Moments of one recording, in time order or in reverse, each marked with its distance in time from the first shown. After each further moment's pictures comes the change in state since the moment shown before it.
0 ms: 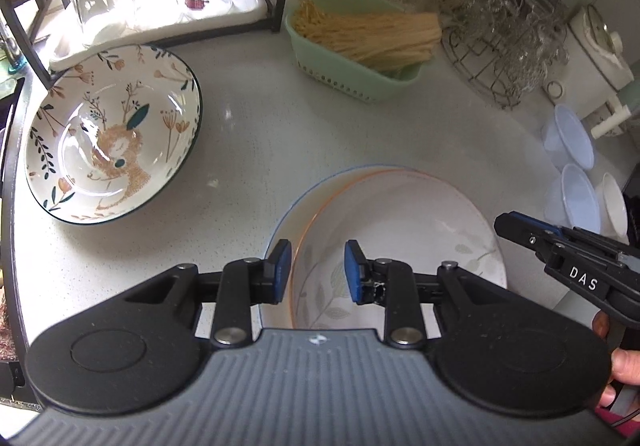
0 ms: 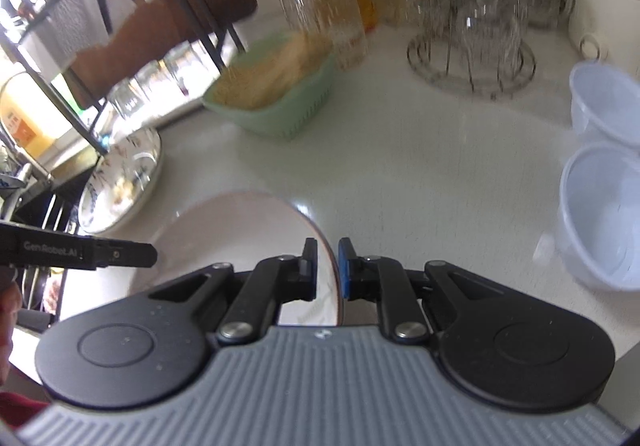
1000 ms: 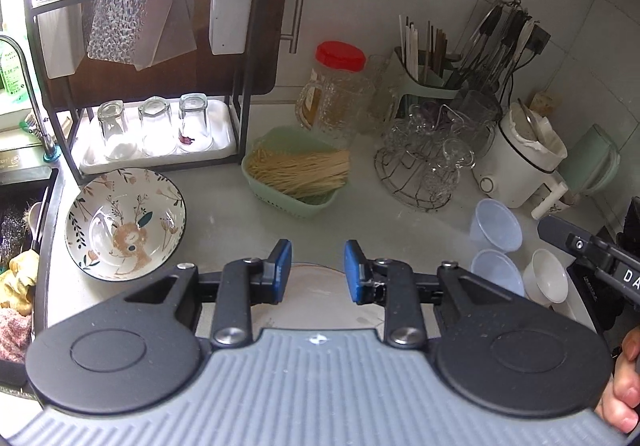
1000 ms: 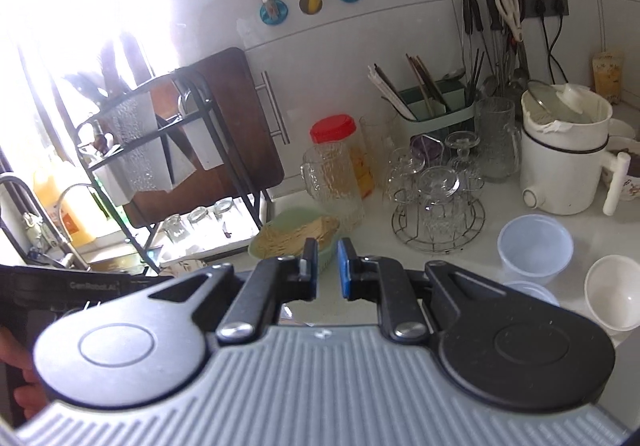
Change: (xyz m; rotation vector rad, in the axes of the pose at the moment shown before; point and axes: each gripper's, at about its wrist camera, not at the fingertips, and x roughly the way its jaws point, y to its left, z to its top) left arm -0.133 -0.082 -0.016 0.010 -0.332 -0.002; right arm -0.163 0.001 0.031 -0.018 -0.365 0.024
